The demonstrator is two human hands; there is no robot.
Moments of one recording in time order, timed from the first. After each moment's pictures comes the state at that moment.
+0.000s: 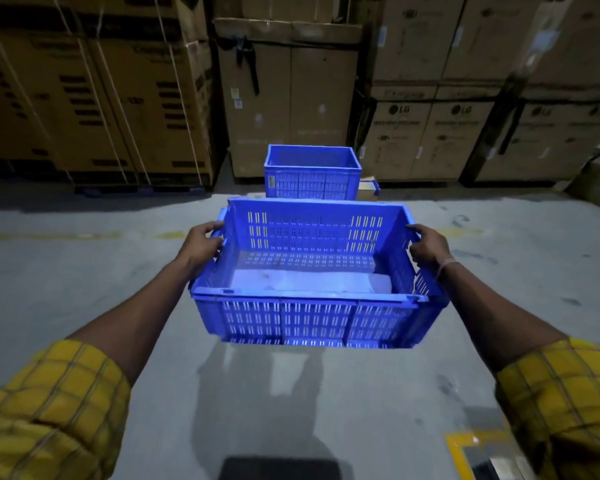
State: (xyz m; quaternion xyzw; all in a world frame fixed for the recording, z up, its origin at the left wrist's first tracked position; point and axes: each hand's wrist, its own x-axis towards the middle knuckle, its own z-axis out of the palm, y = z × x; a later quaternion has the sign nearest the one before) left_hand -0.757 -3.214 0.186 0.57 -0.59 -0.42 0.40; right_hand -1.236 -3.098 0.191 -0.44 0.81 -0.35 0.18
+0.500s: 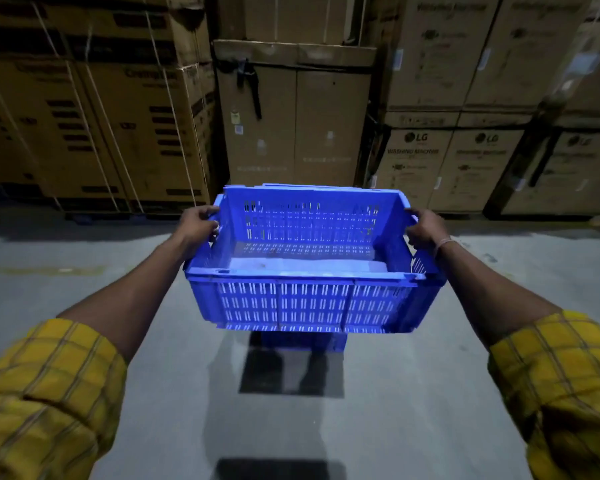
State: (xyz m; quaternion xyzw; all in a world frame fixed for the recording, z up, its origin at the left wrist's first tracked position) left_hand -0.894 -3.588 0.235 0.57 -0.56 -0.41 0.44; right_hand -1.374 -3.487 0.248 -0.47 0.79 -0.35 0.18
